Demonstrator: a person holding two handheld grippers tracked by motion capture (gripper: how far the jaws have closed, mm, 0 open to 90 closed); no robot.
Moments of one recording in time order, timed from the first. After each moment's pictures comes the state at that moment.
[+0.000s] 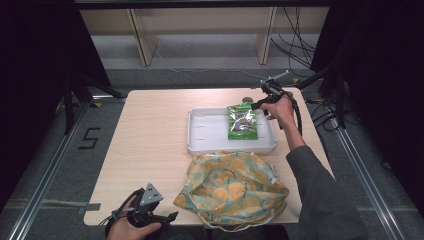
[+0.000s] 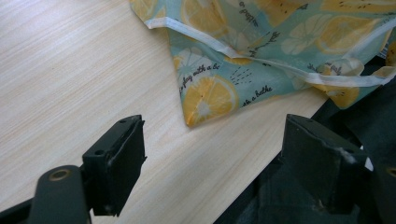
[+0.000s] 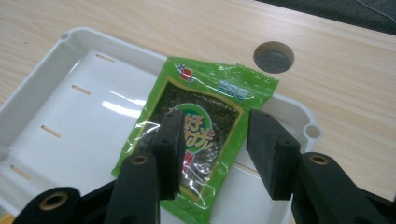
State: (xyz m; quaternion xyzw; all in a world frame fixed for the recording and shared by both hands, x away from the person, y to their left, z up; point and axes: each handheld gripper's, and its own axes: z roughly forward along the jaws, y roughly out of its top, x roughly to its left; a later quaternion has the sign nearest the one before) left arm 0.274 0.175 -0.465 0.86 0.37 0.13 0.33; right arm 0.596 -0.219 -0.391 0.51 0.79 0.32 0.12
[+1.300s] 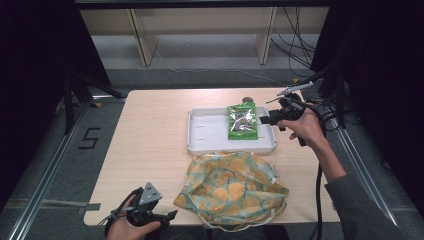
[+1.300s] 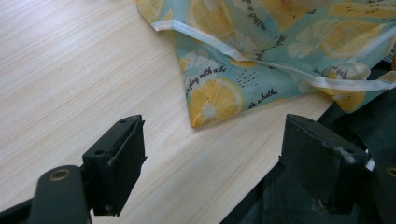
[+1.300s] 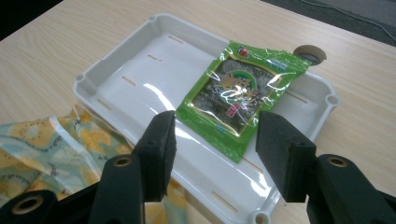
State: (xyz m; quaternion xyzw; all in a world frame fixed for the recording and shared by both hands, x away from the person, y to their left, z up) left arm 0.275 0.176 -0.465 0.85 0.39 0.13 0.33; right arm 0.502 -0.253 -0.359 0.42 0.82 0.38 0.11
